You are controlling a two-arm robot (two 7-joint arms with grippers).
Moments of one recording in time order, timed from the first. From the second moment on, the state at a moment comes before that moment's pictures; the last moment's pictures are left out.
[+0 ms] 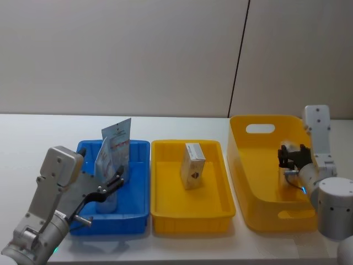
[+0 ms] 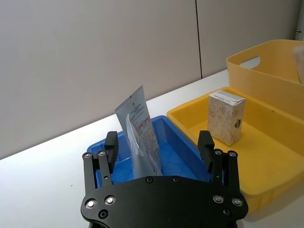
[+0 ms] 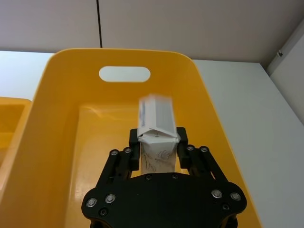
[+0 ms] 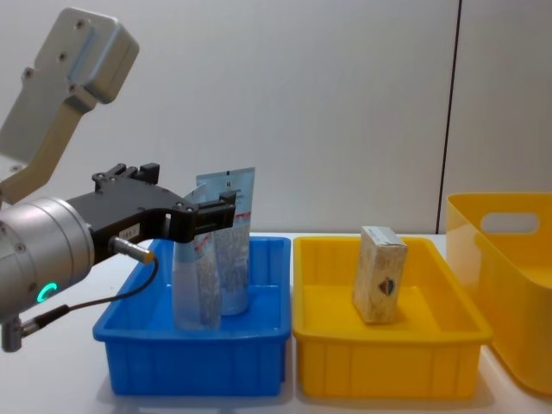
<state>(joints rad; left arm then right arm) -0.24 0.38 0.45 -1.63 -0.20 0.01 -0.01 0.47 0.17 -0.10 -1.25 0.07 0.42 -0.13</state>
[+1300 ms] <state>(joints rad) -0.22 0.39 0.42 -1.64 -0.22 0.05 -0.02 0.48 0.17 -0.10 -1.20 0.06 0.43 -0.14</state>
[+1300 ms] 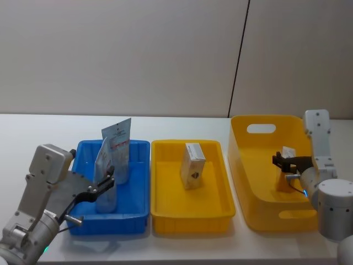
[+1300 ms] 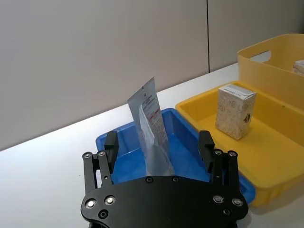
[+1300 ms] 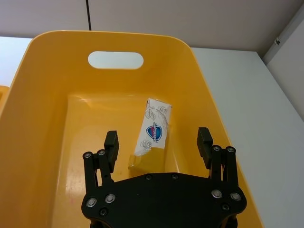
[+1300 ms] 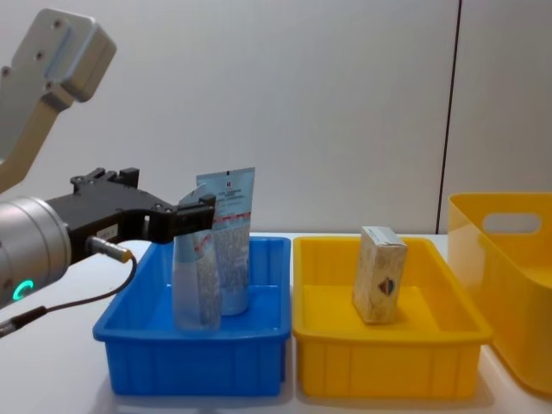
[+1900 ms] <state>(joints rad) -0.26 0.36 0.40 -1.51 -0.27 0.01 -0.11 0.48 0.17 -0.10 -1.20 0.06 0.43 -0.14</state>
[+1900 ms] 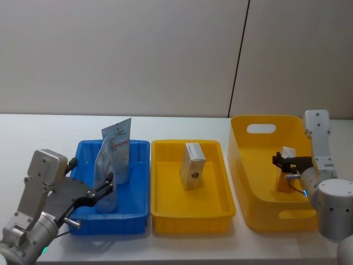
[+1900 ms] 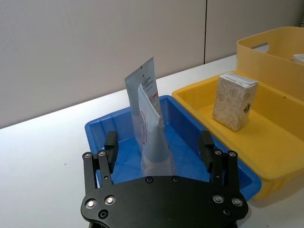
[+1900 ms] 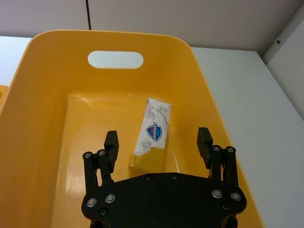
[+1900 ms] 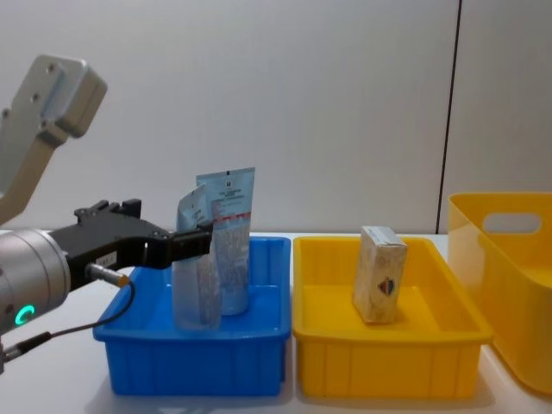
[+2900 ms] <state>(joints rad) -0.45 0.28 0.42 -1.14 -0.24 -0.13 -0.24 0.48 0.17 -0.10 -1.20 0.06 0.43 -0.14</state>
